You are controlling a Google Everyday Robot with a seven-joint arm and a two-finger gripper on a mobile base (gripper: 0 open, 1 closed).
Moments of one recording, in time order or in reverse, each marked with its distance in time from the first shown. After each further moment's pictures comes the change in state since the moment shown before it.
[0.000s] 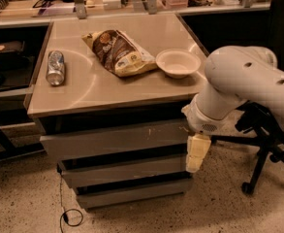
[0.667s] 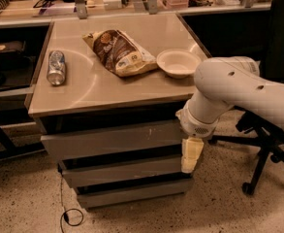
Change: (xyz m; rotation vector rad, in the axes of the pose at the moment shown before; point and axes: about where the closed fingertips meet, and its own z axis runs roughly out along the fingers) arm -0.004 -0.012 0.037 -0.015 0.008 -0.048
